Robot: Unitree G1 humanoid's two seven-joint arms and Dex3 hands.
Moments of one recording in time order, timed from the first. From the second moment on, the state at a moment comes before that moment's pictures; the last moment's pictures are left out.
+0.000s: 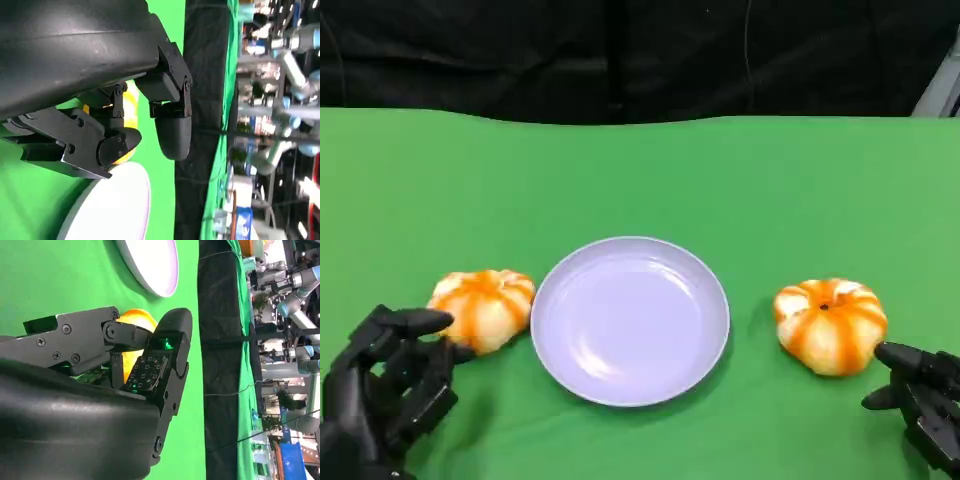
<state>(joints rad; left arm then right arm) -0.13 -0.04 0.31 0.77 -0.28 -0.69 -0.22 0.05 0.04 -0.24 0.52 0.27 -0.56 0.30</state>
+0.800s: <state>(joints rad) -0.12 -0.03 0.31 0.76 -0.29 -0.68 -0.27 0.04 0.04 -0.25 0.52 0.27 -0.56 0.30</state>
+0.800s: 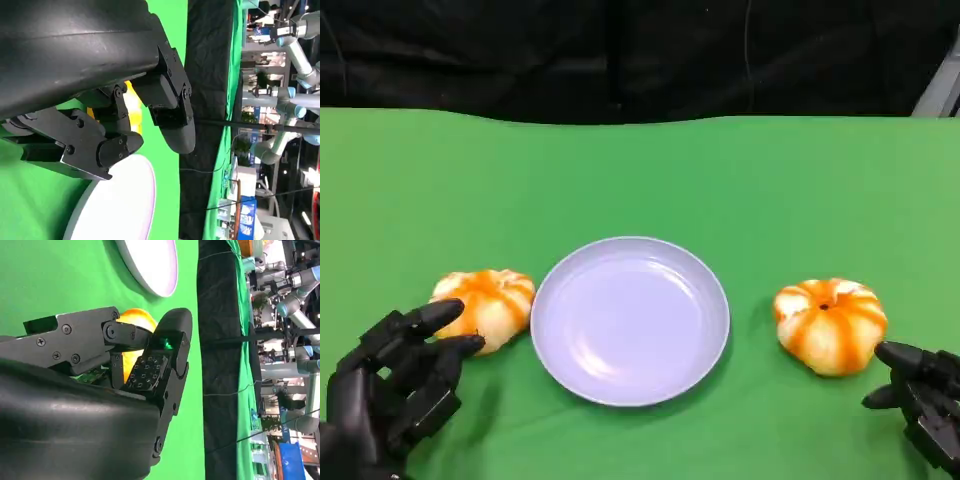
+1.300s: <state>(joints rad) -0.12 -0.03 0.31 0.76 -0.31 -0.67 -0.32 0.04 0.04 -0.25 0.53 0.27 -0.56 0.30</state>
